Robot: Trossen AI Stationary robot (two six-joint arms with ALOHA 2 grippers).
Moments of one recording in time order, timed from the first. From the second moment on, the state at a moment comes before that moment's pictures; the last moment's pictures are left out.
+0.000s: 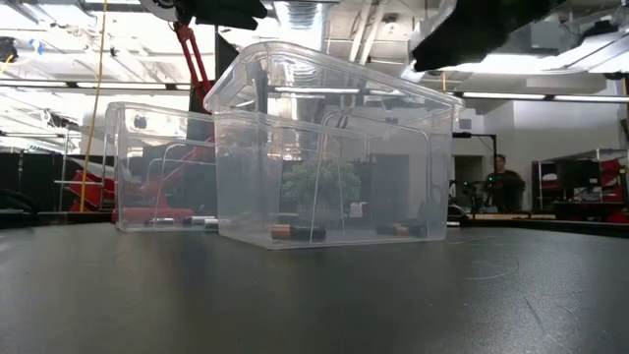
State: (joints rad) left arm -0.30 1.15 0.89 -0.06 -0.81 -0.05; right arm 0.28 1.09 0.75 -0.14 0.59 0.14
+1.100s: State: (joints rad) left arm -0.29 1.15 0.89 -0.06 -0.80 -0.05; right arm 0.46 0.98 0.56 -1.02 0.20 1.10
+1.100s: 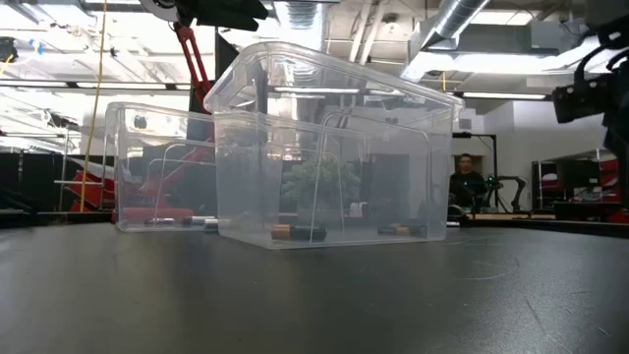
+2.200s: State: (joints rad) left arm -0.29 1.15 0.89 -0.06 -0.79 -0.05; right arm 0.32 1.19 0.47 -0.83 0.07 0.93
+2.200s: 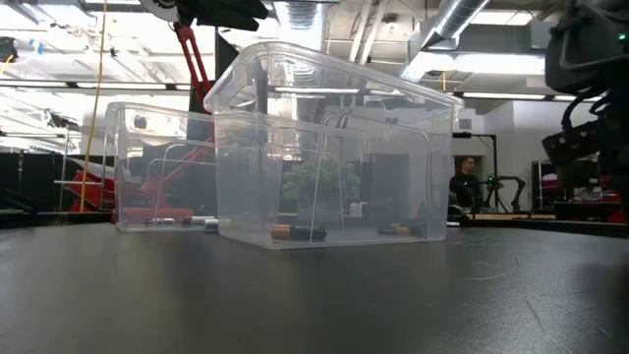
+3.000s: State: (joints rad) left arm -0.29 1.15 0.89 -0.06 -0.79 -0.05; right arm 0.31 1.20 0.46 -0.80 0.07 0.98
